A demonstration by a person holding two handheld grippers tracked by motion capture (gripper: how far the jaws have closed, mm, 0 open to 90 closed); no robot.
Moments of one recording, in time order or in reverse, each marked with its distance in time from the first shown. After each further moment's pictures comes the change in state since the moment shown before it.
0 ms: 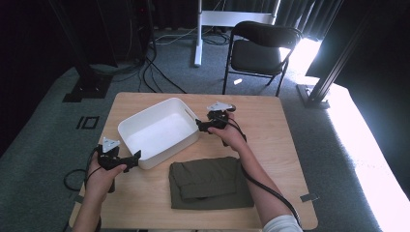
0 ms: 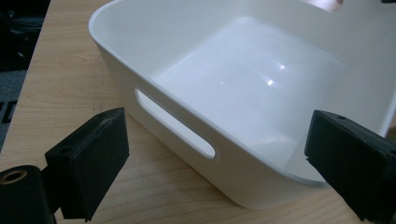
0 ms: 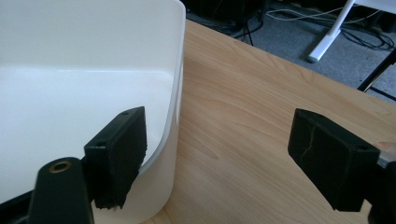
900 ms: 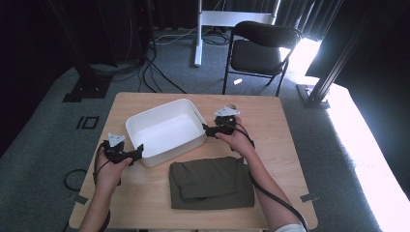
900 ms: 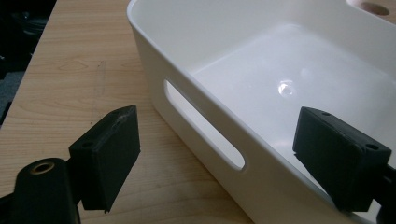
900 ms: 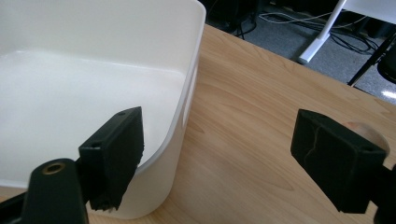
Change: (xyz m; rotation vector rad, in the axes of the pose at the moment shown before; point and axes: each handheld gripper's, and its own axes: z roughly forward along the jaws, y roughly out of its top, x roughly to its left) left arm 0.000 0.005 0.030 -0.018 0.034 -0.018; right arm -0.006 -0.016 -0.027 -0.003 -0.021 -0.021
